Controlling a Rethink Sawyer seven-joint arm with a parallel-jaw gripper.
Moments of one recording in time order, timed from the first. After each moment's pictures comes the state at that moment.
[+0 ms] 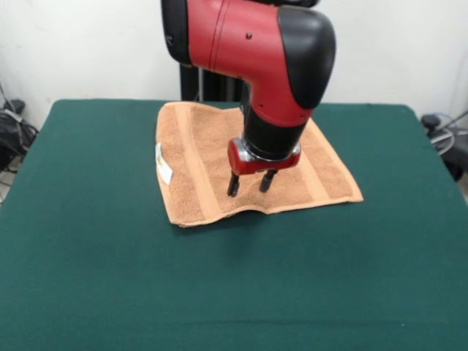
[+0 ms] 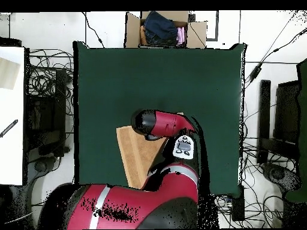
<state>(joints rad) -0.07 -0.33 -0.17 1.51 0.01 0.56 1.21</state>
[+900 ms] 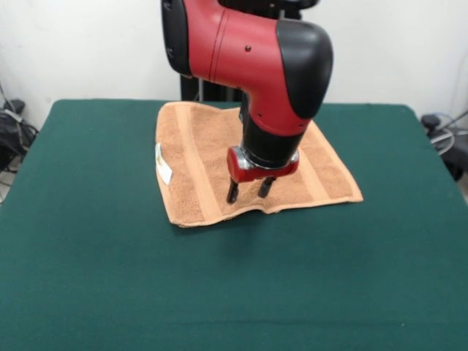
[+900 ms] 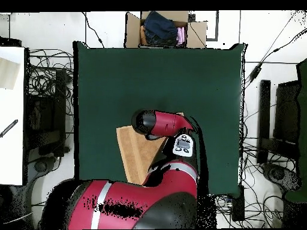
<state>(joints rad) -0.07 -0.31 -0.17 1.50 0.02 0.54 1.21</state>
